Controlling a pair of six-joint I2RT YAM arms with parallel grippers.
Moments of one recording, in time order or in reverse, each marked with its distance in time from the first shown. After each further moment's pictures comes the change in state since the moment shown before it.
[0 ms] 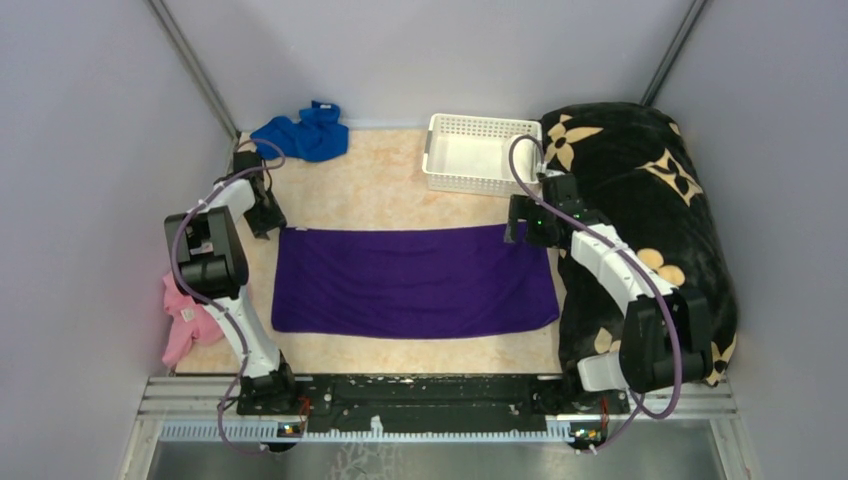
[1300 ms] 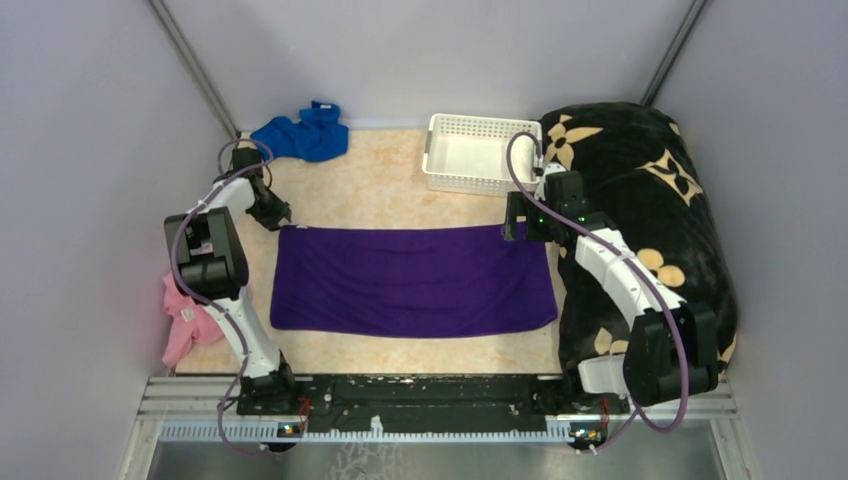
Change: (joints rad) left arm -0.010 -0.011 0.028 0.032 0.090 -0.333; right arm 0.000 -0.048 -0.001 0.037 -0.074 -0.103
